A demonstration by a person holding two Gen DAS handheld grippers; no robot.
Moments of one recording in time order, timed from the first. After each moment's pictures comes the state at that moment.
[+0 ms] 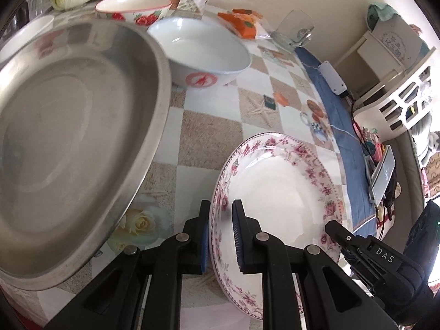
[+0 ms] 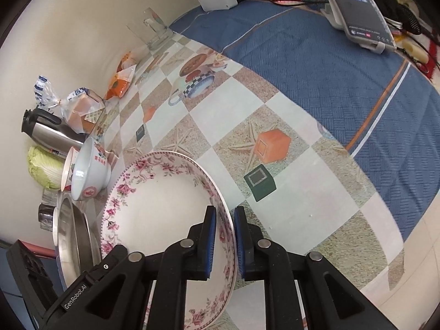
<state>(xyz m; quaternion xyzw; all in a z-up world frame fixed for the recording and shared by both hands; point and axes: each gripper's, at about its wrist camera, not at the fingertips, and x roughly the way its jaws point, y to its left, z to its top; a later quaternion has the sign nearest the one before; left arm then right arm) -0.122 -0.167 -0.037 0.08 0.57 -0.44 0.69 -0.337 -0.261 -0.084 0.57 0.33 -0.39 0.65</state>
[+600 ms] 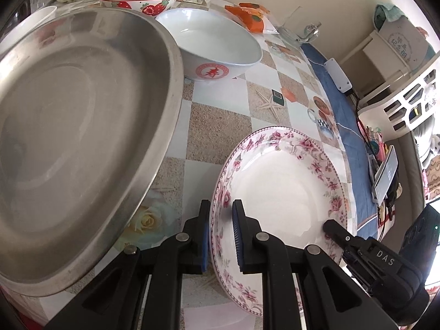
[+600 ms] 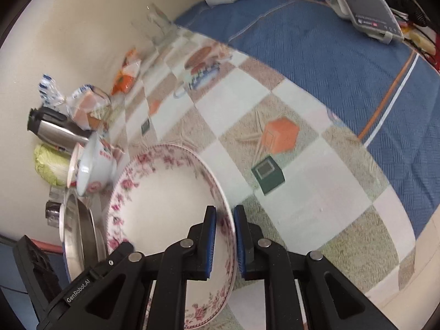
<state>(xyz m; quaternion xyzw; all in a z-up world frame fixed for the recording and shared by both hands) -0.116 -0.164 -0.046 0.08 0.59 -0.43 0.68 -0.334 -0.259 -0.093 0.59 0.32 -0.36 0.65</state>
